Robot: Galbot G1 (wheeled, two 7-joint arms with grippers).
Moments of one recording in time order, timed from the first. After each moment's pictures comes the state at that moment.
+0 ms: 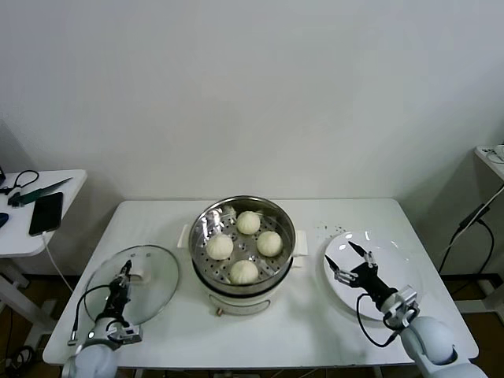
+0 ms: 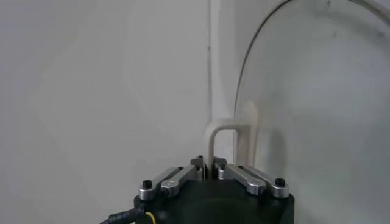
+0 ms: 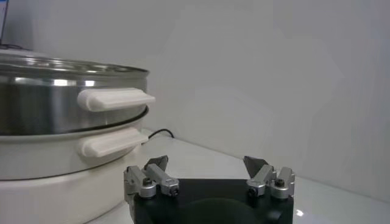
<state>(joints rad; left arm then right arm) 1.26 -1.39 -0.80 -1.41 1.43 -0.16 -0.19 -1.23 0.98 0.40 1.57 0.41 0.13 -0.33</state>
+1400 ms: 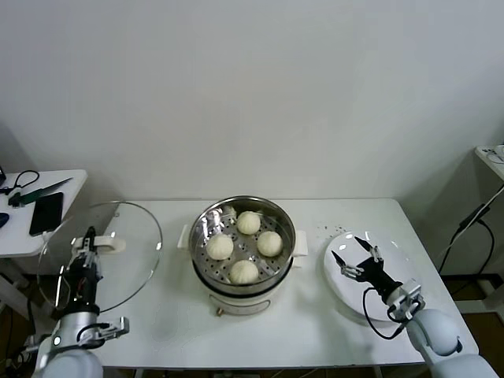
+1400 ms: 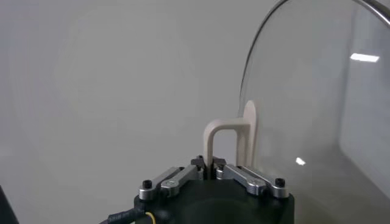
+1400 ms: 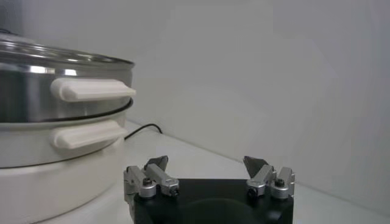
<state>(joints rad) 1.53 -1.23 -0.69 -2.05 1.26 0.28 -0.15 -1.18 0.95 0.39 1.51 0.39 0.14 -0.33</state>
